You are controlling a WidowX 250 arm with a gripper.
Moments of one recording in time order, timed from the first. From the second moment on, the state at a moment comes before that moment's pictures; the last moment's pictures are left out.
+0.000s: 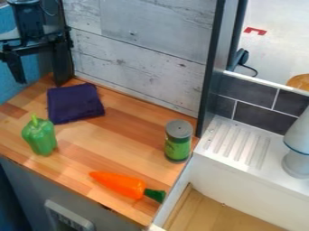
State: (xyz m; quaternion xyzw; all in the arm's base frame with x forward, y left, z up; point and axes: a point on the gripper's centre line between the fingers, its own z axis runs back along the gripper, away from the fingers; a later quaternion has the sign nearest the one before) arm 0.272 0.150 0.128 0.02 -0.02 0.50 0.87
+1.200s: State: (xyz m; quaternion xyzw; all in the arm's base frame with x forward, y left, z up) arm 0.263 0.160 0.102 0.06 -0.04 0.42 0.91
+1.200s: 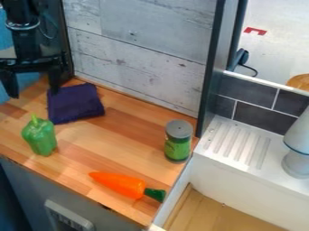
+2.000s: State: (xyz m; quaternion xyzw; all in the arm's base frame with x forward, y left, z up) arm 0.261 0.179 0.068 0.08 -0.04 0.40 0.91
